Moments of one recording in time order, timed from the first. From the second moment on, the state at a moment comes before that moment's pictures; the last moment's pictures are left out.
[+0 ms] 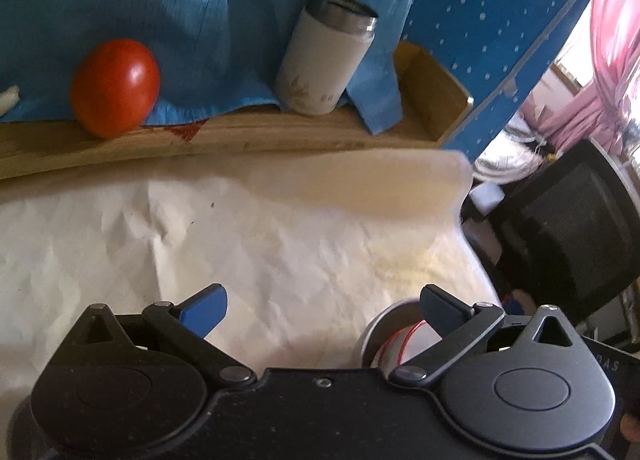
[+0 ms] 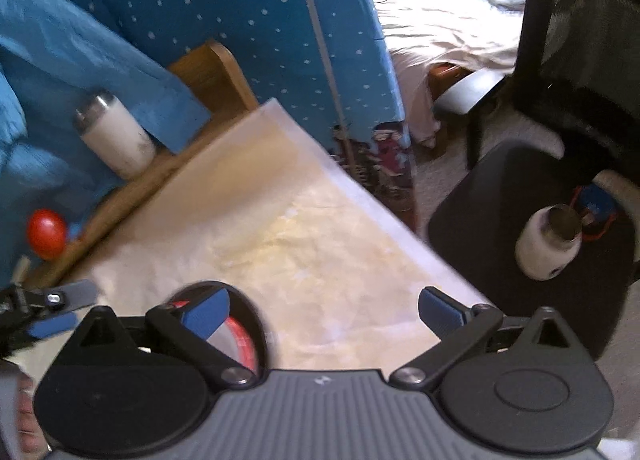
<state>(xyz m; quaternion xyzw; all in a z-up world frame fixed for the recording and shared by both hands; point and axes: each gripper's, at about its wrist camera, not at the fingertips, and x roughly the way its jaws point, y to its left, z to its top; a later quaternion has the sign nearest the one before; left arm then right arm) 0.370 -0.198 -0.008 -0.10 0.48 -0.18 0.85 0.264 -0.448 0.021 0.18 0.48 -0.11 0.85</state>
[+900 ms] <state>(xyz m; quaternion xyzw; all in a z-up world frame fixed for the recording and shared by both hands) 0.362 -0.216 -0.039 -0.02 0.56 -0.17 0.81 0.263 -0.445 -0.001 0.15 0.54 -0.10 0.82</state>
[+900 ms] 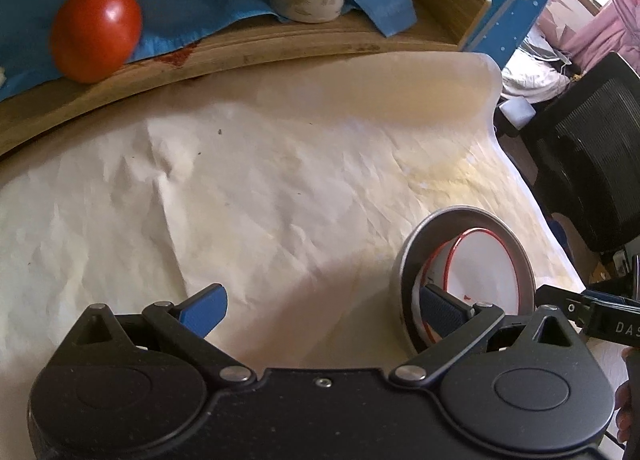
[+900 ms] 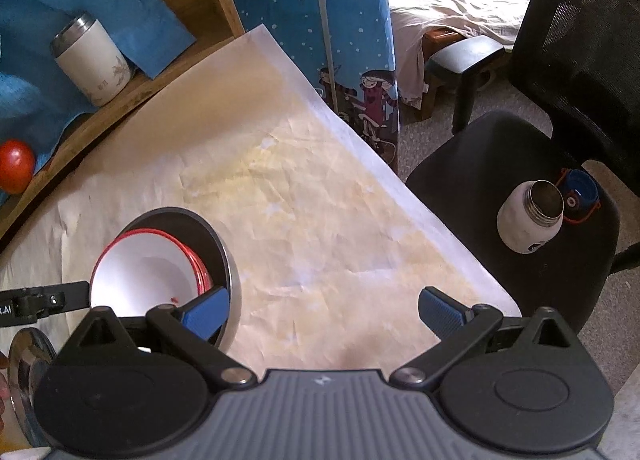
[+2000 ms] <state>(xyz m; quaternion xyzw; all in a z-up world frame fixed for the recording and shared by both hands) 0.369 -0.222 -0.052 -0.02 0.58 -0.17 0.79 0.290 -0.438 -0.019 0.12 0.58 -0.07 0.80</state>
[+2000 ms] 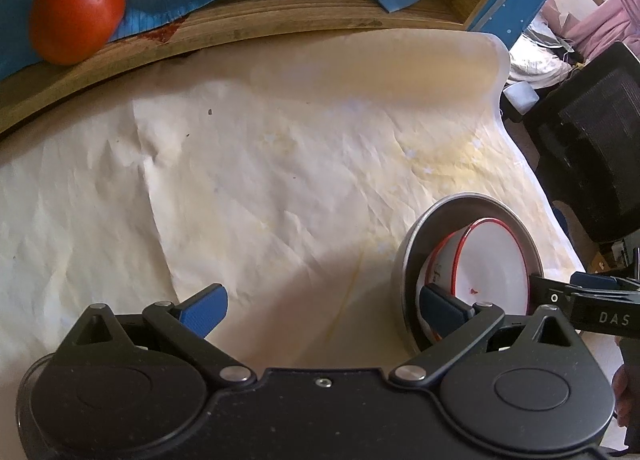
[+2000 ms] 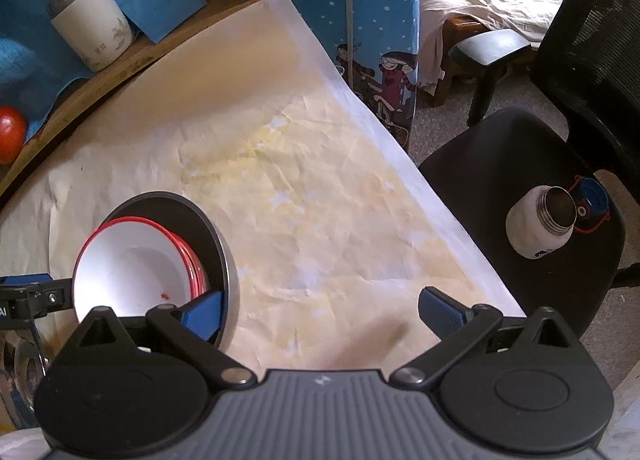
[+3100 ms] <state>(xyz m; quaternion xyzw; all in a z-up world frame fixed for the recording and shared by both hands) 0.364 -0.218 -0.049 -0.07 0.58 -0.23 0.78 0.286 -0.432 -0.016 0.16 0.57 -0.01 0.81</state>
